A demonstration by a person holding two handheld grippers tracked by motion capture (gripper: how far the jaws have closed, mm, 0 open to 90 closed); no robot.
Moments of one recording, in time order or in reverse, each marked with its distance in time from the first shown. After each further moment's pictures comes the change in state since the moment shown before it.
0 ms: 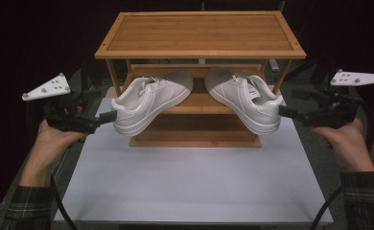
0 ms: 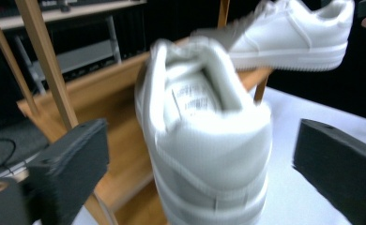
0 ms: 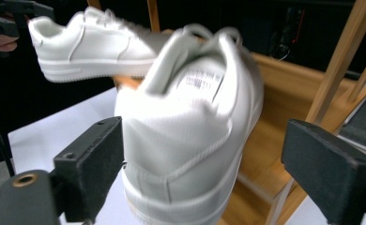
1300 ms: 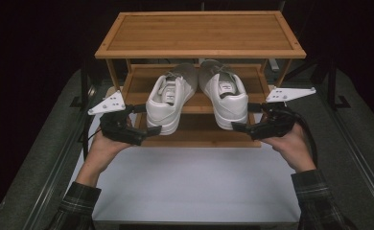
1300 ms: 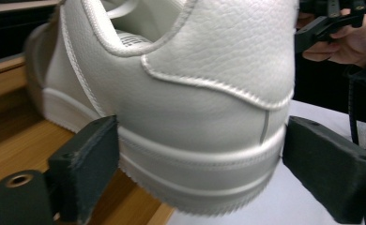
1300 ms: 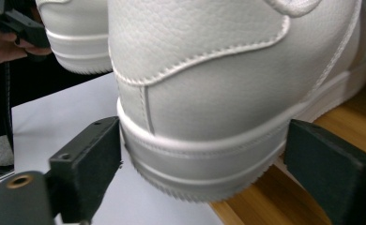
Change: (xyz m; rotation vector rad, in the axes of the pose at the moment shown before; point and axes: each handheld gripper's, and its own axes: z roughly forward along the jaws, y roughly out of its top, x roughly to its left) left arm -0.039 -0.020 0.096 -0.021 -0.170 0.047; right arm 0.037 -0.021 0.101 0.078 0.090 -0.067
